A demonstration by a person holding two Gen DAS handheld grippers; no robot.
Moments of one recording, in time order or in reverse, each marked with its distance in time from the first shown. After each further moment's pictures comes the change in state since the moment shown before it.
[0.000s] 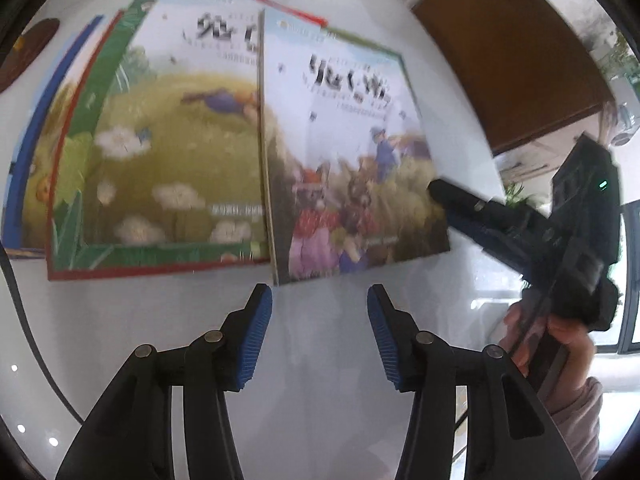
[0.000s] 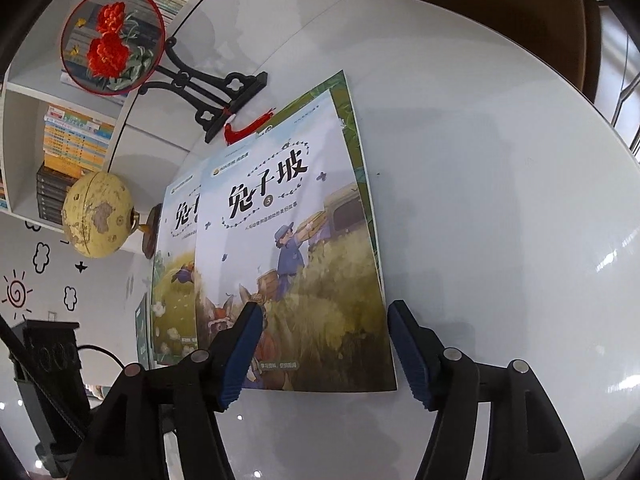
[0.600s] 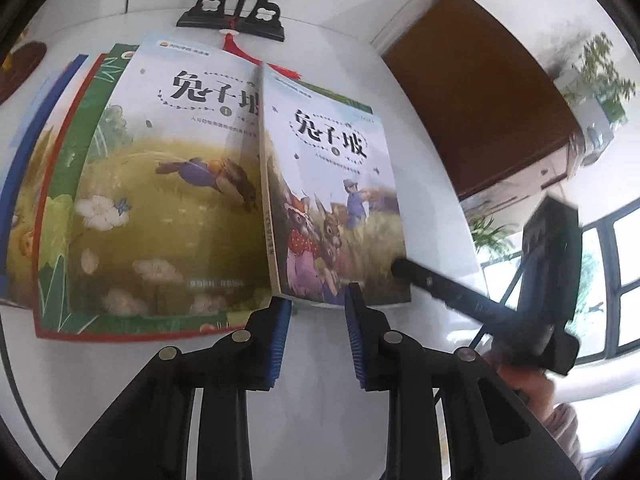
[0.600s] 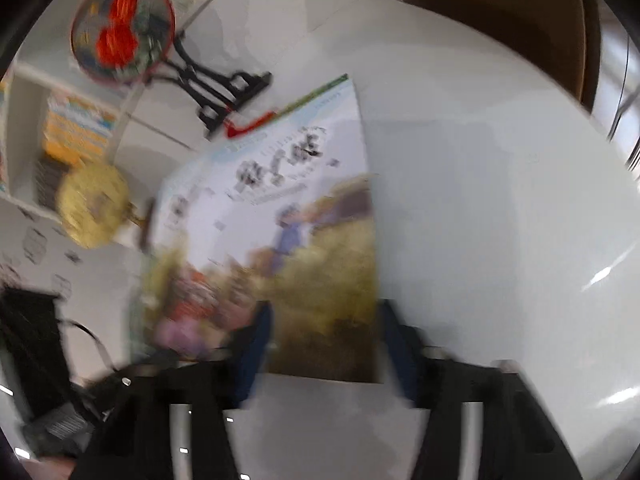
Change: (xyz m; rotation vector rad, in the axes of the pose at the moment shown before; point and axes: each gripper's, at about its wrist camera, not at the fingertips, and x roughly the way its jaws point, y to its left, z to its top) left arm -0.023 0.010 0.015 0.011 -0.189 -0.135; right arm 0.000 0.007 -0.009 -0.082 -0.021 -0.095
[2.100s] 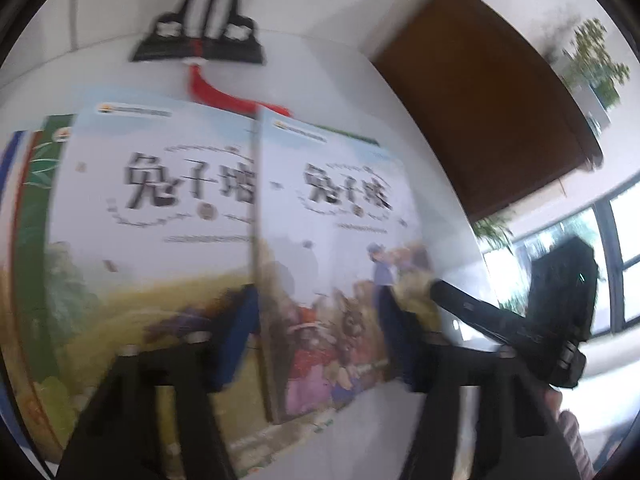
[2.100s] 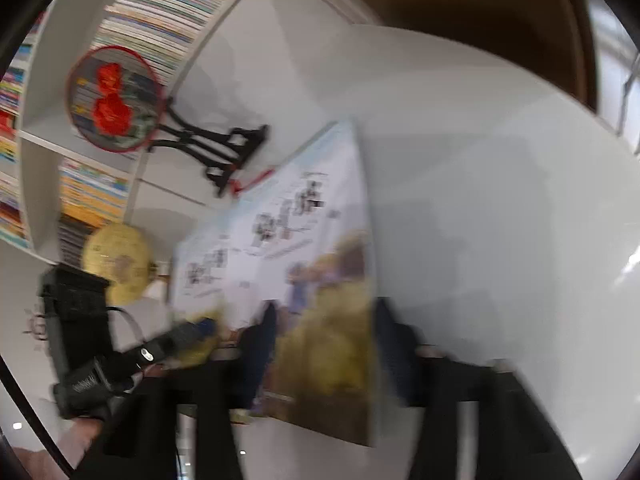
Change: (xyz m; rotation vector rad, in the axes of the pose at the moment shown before) left arm 0.028 0.003 0.055 0.102 -0.001 -0.011; right arm 0.001 -0.034 0.024 0.156 -0.132 0.162
